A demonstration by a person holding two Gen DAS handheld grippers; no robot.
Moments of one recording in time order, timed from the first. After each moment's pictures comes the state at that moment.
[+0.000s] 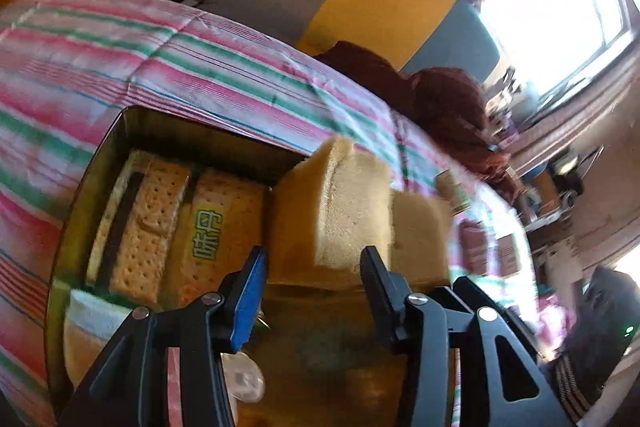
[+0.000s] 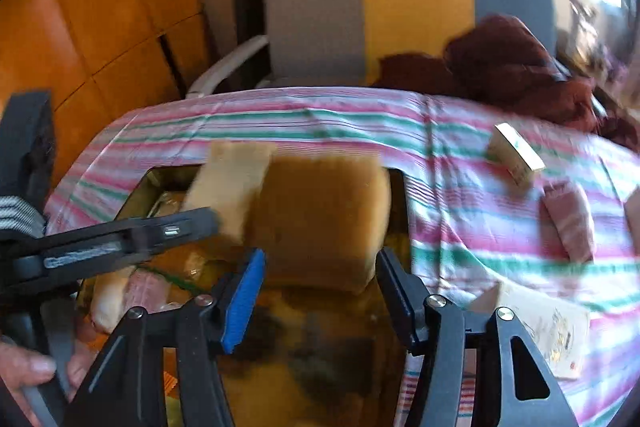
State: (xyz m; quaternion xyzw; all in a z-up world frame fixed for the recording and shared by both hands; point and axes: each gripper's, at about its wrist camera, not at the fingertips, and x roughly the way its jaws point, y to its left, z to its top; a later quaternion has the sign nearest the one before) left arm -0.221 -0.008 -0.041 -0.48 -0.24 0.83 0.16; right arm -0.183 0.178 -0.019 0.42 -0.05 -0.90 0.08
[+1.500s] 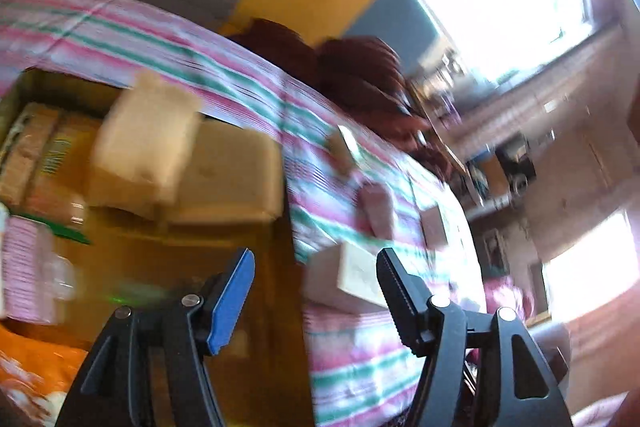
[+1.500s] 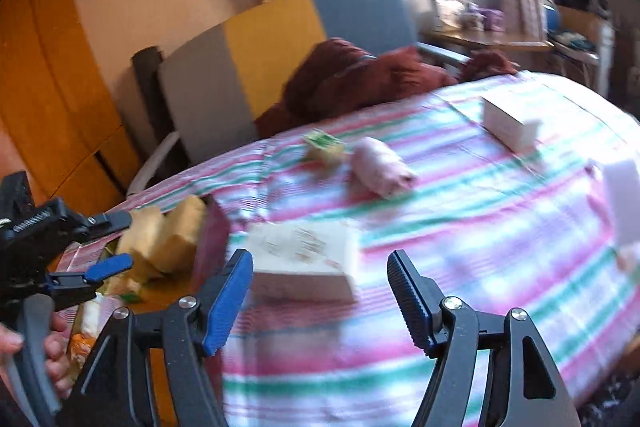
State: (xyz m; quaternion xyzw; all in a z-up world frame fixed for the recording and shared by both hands) left arm -0.168 0.111 -0.011 -0.48 -0.23 0.80 0.27; right arm -0.042 0.334 -0.007 0.32 -0.18 -0.93 -0.07
